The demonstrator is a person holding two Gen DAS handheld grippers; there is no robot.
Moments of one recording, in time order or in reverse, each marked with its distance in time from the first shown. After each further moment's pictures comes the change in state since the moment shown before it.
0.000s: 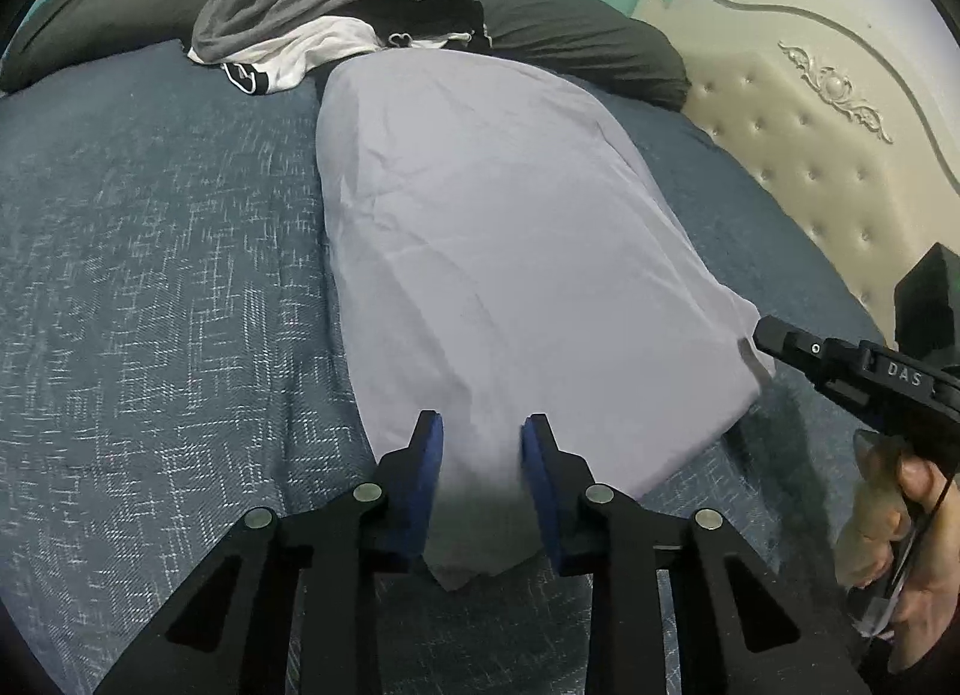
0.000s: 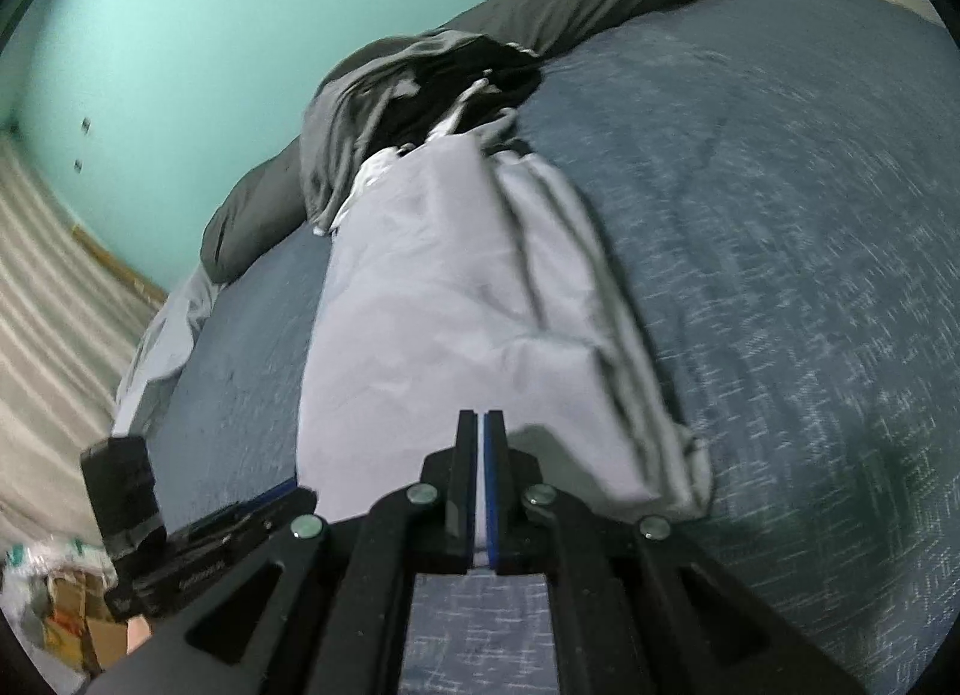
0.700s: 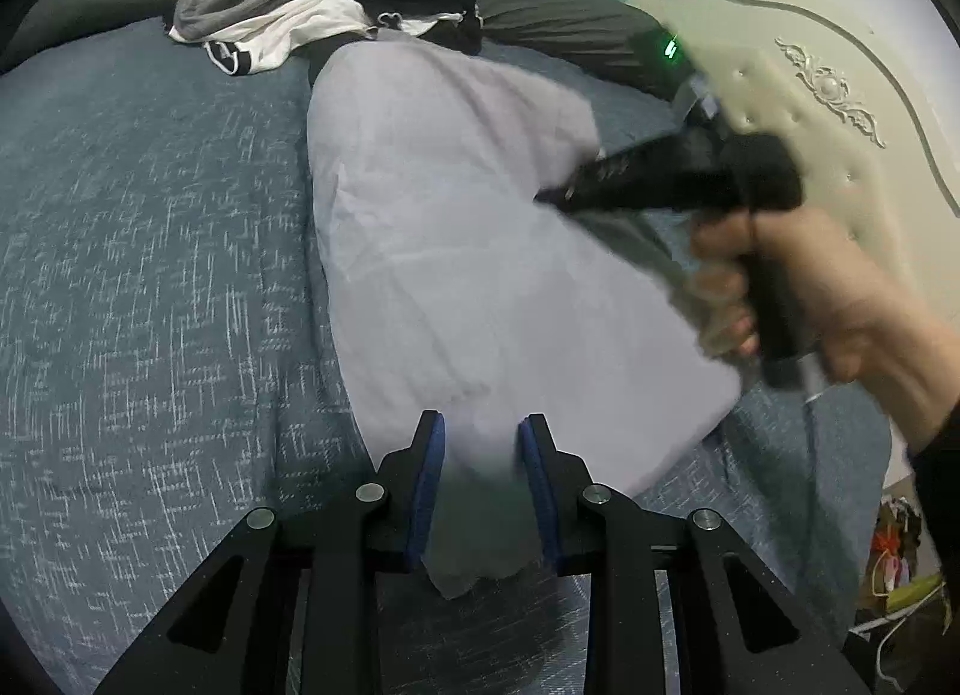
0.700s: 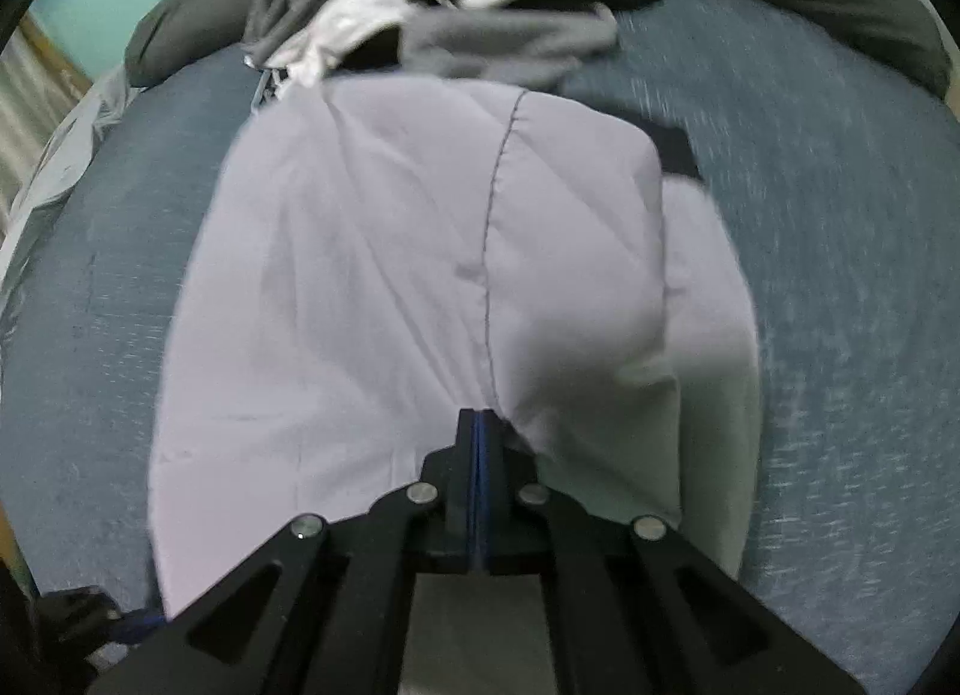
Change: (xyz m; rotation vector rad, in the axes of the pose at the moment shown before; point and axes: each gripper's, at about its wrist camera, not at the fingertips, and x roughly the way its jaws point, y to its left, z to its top) left arm 0.004 0.004 0.016 -0.019 0.059 -0.055; right arm 0.197 0.034 0.105 -0.305 0.390 -0.251
